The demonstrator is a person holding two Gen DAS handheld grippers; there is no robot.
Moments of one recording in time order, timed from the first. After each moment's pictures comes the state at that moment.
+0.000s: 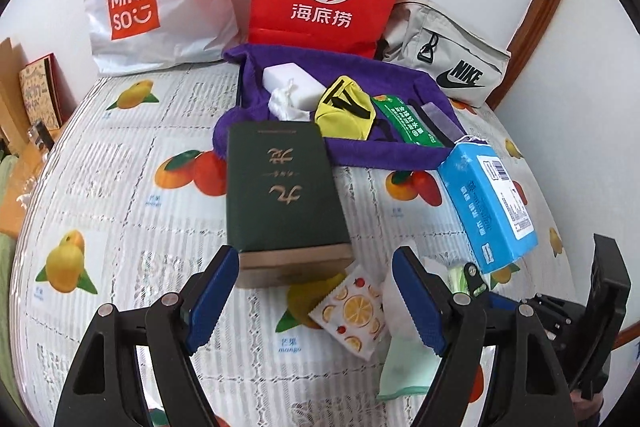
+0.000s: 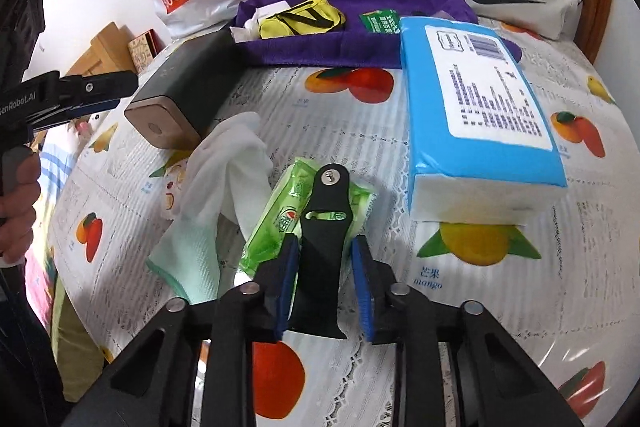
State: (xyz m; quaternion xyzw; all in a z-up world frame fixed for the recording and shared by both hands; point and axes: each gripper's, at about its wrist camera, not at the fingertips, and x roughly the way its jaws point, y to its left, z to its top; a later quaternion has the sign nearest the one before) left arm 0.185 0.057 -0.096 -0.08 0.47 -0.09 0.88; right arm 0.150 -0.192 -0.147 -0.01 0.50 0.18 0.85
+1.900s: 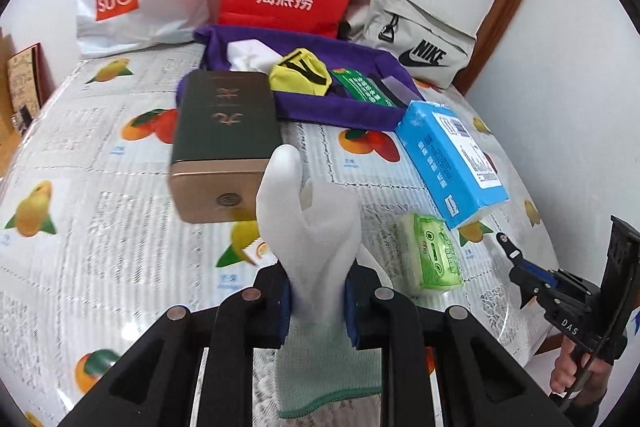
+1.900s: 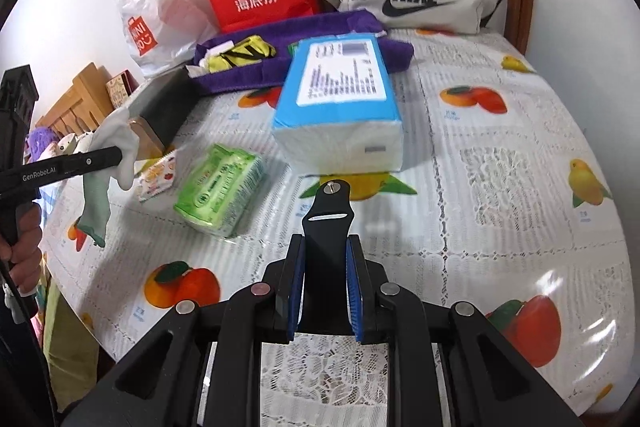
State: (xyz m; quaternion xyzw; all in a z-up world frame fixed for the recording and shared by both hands) left arm 0.130 0.029 -0.112 -0.10 0.45 -0.13 0.88; right arm 0.090 -0.274 -0.131 0.03 0.44 0.12 0.89
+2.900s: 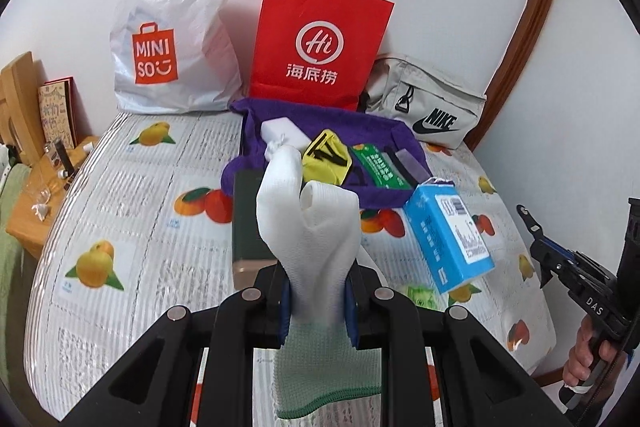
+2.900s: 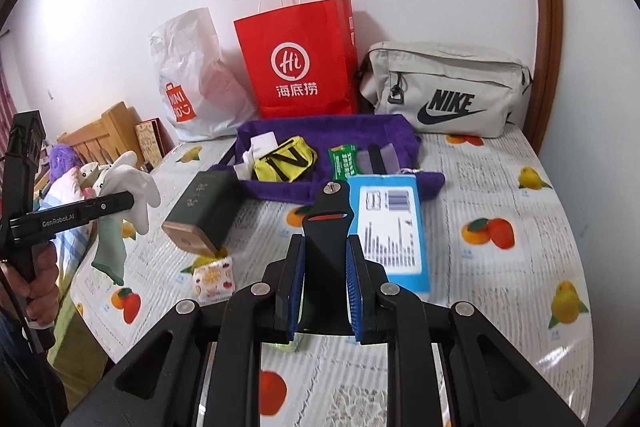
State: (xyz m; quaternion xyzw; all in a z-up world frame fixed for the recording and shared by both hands) left arm 0.145 0.058 -0.032 -0.11 0.40 -0.09 0.91; right arm 0.139 -0.246 -0.027 0.02 0.36 0.16 0.92
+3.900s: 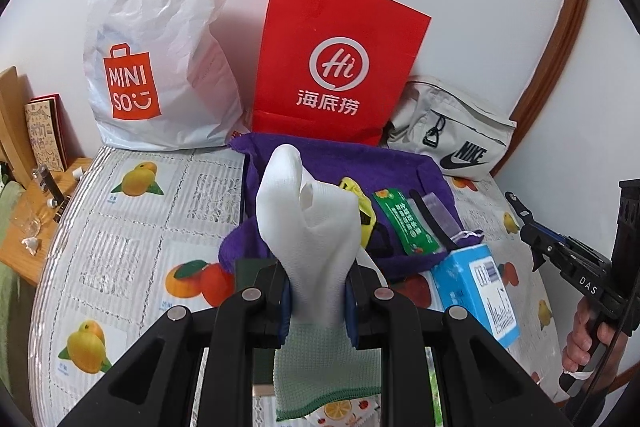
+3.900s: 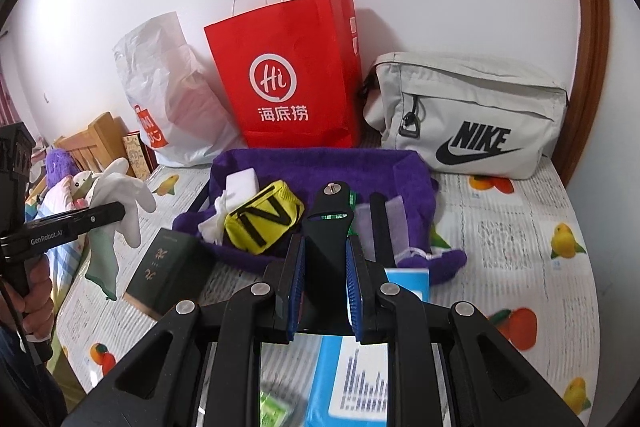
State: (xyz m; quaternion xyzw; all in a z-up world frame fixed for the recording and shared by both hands) left arm 0.250 0.063 -0.032 -0.11 0.40 -0.07 0.91; right arm 0.275 -0.231 -0.030 0.02 0.37 0.18 0.91
